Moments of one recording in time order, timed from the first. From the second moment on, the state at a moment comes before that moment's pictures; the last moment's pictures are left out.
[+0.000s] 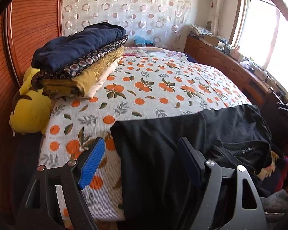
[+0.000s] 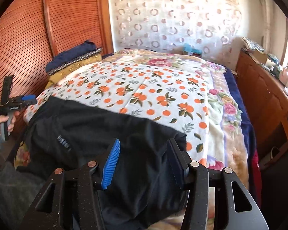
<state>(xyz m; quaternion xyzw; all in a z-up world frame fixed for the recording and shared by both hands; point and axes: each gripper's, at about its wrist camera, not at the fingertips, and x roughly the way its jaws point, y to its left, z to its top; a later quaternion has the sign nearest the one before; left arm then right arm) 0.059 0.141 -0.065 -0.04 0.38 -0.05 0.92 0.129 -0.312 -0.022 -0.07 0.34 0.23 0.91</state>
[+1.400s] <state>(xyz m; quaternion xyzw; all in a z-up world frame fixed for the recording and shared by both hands) 0.120 0.149 -0.108 -0.05 0.42 -0.06 0.90 0.231 -0.305 -0.100 -0.02 0.40 0.22 0.89</state>
